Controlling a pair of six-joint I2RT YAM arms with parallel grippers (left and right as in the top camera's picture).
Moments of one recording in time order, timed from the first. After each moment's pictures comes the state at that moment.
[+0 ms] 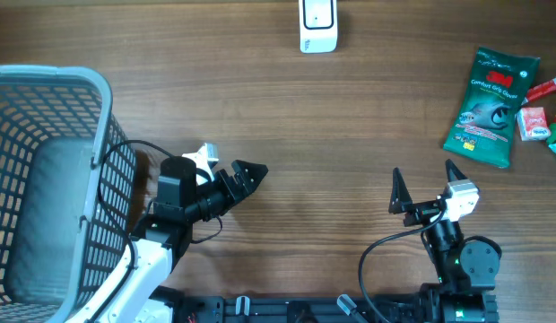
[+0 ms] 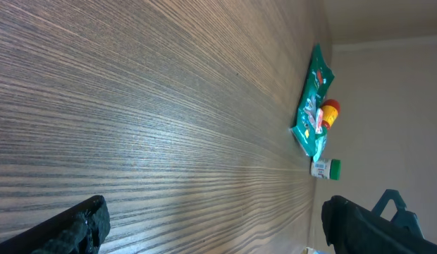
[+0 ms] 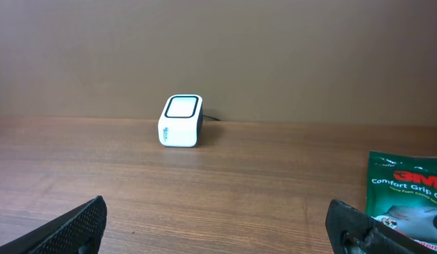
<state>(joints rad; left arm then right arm) -0.23 1.11 0.34 0.09 0.58 -0.95 -0.02 0.02 0.01 0.01 -0.19 0.04</state>
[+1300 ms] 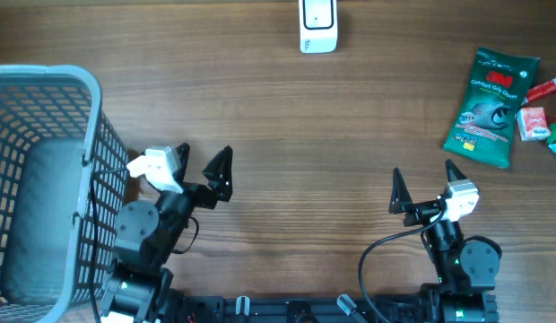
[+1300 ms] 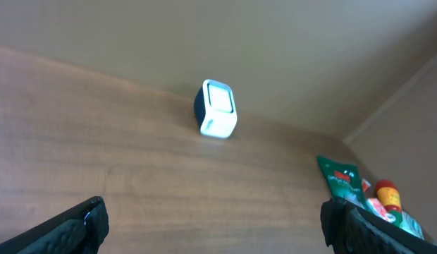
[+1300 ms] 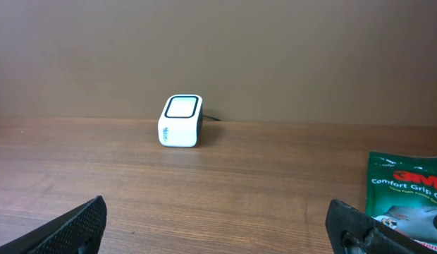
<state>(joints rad) -0.23 0.51 0.34 0.03 0.13 -0.46 -0.02 0.02 0.01 0.01 -0.19 0.04</state>
